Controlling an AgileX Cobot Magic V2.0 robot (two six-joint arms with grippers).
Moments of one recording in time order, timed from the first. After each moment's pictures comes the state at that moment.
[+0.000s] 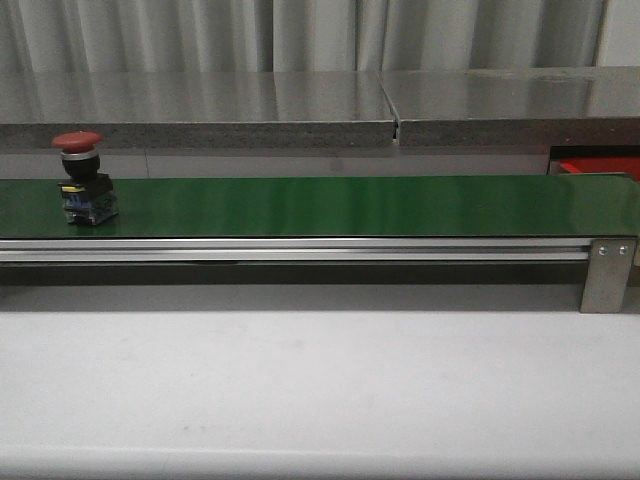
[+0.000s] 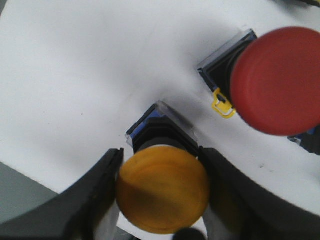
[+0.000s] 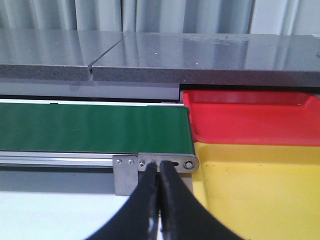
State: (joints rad) left arm 0.63 2.08 -1.63 0.00 1.09 0.04; right arm -0.02 -0.01 0.03 -0.08 0.08 0.14
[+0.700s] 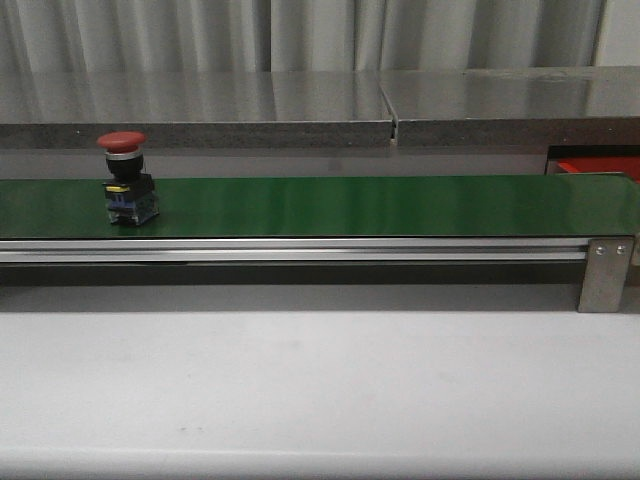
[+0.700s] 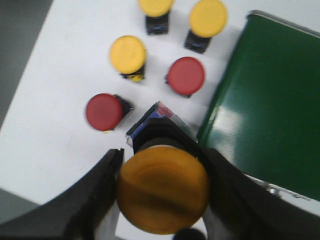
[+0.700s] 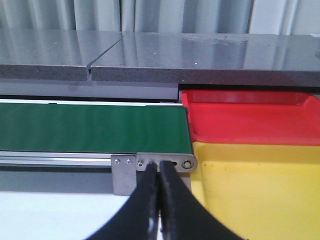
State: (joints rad) left arm 0.40 1.84 -1.80 -0.02 1.24 0.04; right arm -0.02 -0.01 0.03 -0.08 0.08 0.14
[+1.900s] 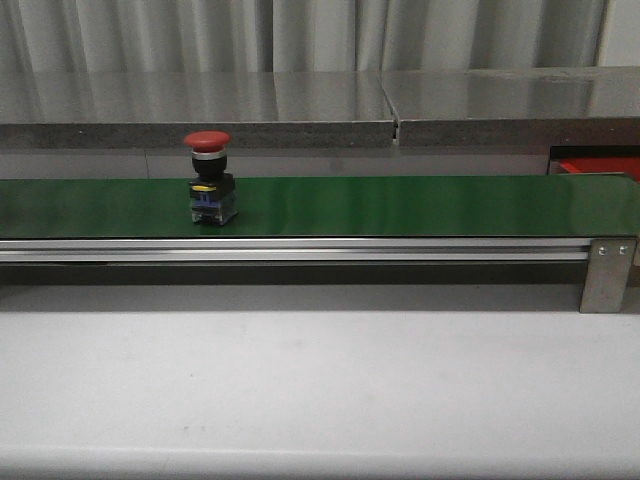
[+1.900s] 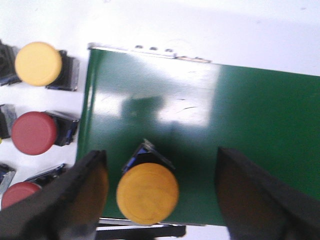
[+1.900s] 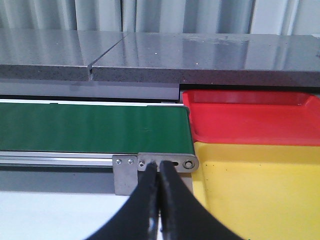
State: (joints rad) left arm 0.18 1.95 -1.88 -0.13 1.21 0.08; right arm -0.02 -0.01 0.03 -0.08 0.08 0.14
